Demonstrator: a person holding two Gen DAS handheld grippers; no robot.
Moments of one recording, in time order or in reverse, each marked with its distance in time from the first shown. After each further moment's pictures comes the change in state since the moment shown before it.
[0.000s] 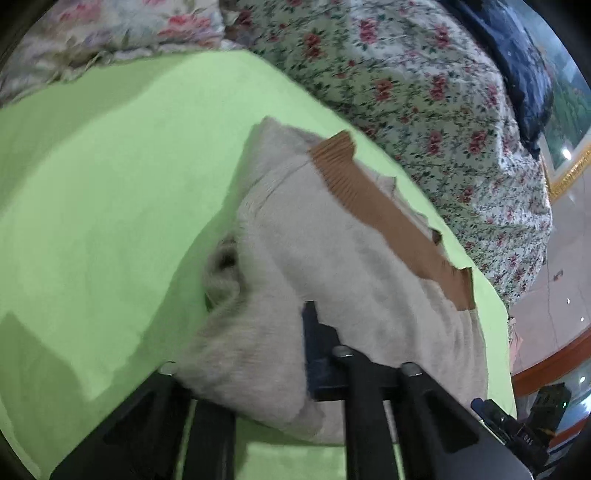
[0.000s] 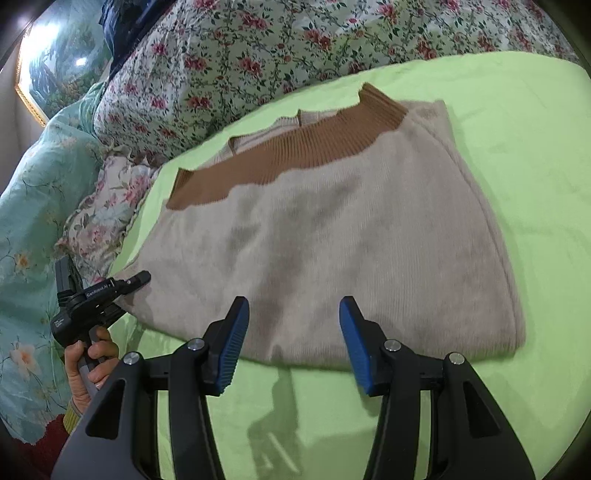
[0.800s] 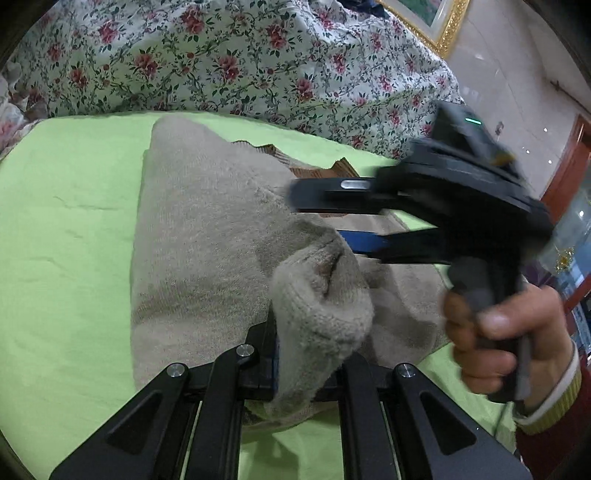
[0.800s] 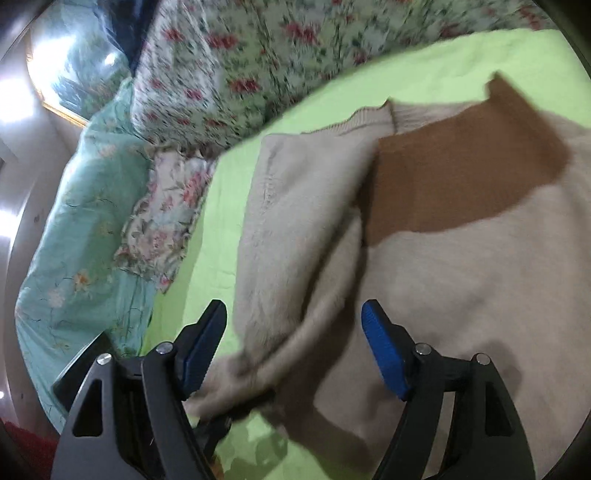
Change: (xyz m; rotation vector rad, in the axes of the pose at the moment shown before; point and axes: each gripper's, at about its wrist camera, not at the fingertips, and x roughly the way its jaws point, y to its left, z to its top) left arm 0.035 -0.183 -0.082 0.522 0.098 -0.147; right arm 0.093 0.026 0.096 0.028 0.217 0.326
